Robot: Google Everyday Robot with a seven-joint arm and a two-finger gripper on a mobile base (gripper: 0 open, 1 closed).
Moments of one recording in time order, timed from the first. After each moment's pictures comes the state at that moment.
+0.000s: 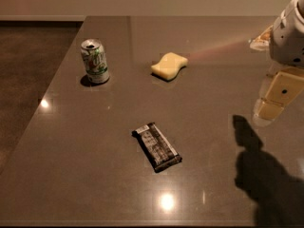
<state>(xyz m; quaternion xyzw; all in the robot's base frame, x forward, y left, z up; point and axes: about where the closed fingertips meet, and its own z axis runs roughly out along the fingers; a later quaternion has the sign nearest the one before) 0.438 -0.217 0.976 -0.60 0.78 -0.03 0.16</state>
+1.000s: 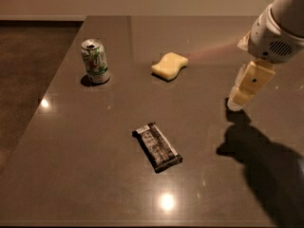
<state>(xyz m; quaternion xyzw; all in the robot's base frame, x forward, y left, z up) 0.495 -0.209 0.951 -0.56 0.81 0.00 0.19</state>
